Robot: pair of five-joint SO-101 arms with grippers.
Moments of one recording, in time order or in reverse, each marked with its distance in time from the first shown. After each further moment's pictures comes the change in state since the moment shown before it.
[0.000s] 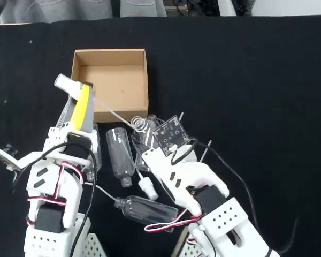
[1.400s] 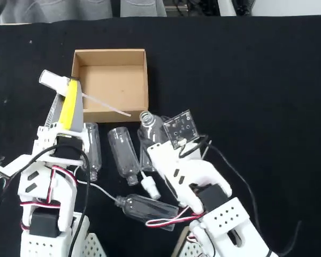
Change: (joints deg) left arm -2.5 0.0 -5.1 0.2 0.0; right arm 3.4 0.0 0.0 0.0 -5.3
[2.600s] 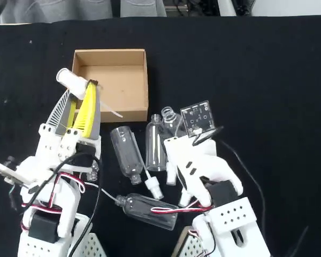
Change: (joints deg) left arm 7.4 0.0 -2.9 0.0 -22.2; right arm 9.7 0.0 -4.8 10.5 -0.1
